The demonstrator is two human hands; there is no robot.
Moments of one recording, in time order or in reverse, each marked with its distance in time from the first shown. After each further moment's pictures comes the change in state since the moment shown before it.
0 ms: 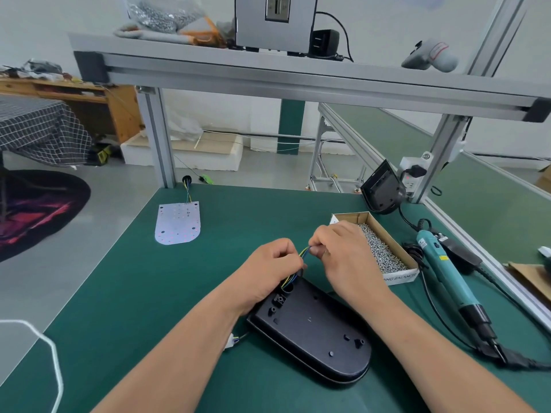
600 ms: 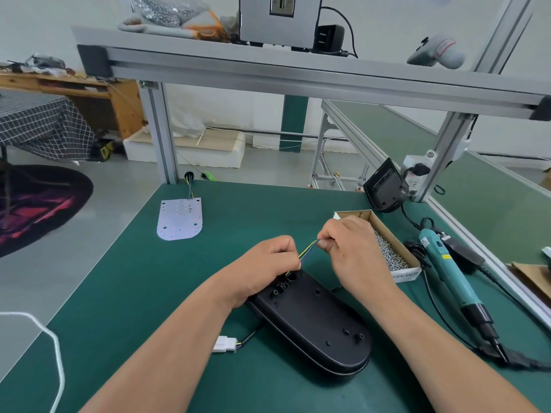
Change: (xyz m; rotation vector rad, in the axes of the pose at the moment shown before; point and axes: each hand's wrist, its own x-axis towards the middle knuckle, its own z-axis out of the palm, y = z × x) left_hand -0.001 0.004 -0.014 0.112 -0.102 -0.035; right_hand 0.003 0.007 -0.004 0.020 0.004 0.059
